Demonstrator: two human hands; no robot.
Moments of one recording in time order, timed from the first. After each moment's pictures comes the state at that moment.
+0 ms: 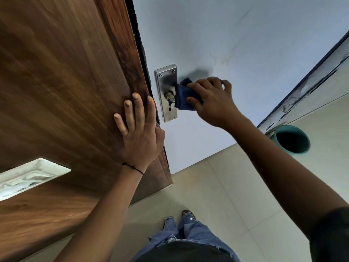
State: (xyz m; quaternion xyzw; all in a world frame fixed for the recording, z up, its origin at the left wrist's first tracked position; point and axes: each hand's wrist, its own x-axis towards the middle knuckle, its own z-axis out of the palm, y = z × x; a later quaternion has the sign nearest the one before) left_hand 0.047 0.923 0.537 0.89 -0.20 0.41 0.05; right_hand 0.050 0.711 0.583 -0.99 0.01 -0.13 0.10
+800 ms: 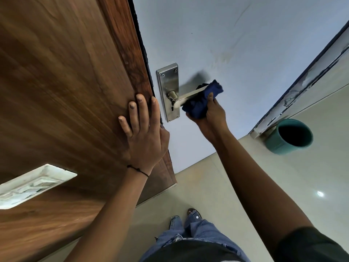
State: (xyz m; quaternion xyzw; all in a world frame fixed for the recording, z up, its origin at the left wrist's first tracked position) left_hand 0.046 0.924 0.539 0.89 -0.21 0.41 0.05; right_hand 0.047 0.749 0.548 -0.32 0.20 -0.11 0.92
